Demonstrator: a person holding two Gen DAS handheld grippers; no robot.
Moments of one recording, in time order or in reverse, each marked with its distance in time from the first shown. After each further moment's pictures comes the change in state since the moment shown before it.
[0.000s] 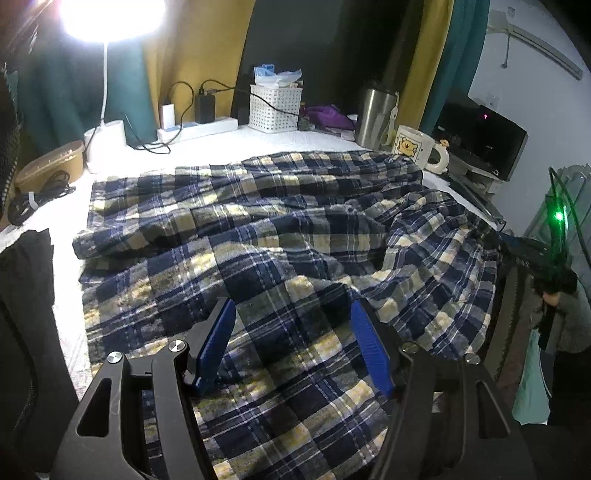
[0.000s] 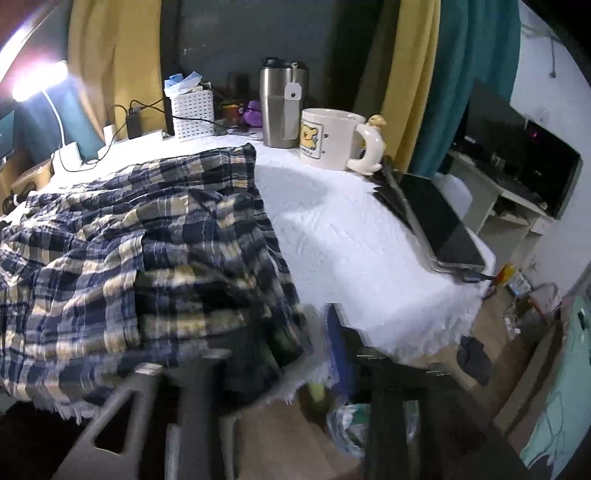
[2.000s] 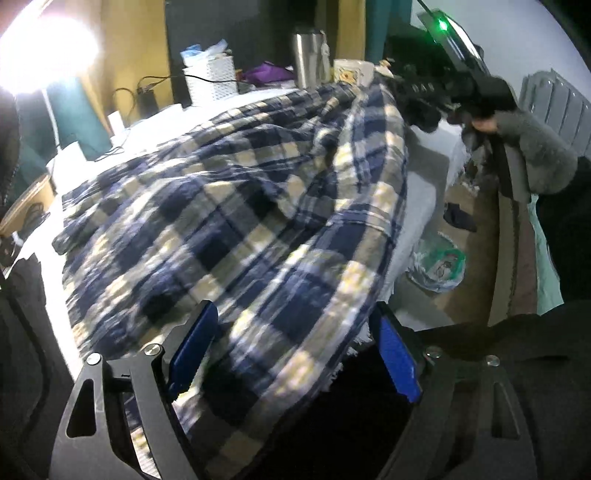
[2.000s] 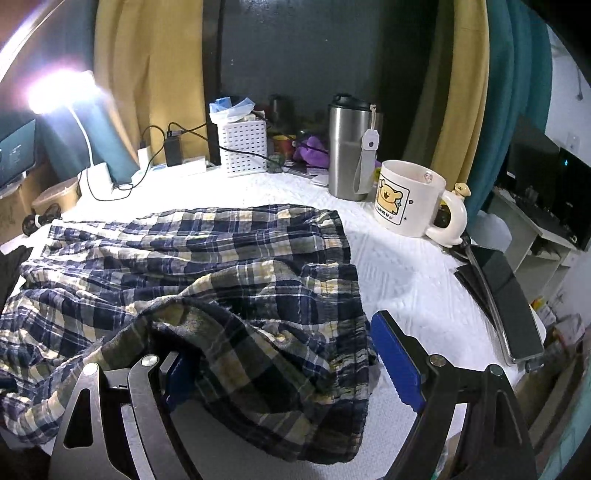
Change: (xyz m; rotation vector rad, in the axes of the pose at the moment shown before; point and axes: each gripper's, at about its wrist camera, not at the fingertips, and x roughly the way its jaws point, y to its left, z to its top) left arm -0.004 -0.035 -0.050 0.268 0.144 -0.047; right arm 0.028 0.073 0.070 -0.039 -0.068 0.118
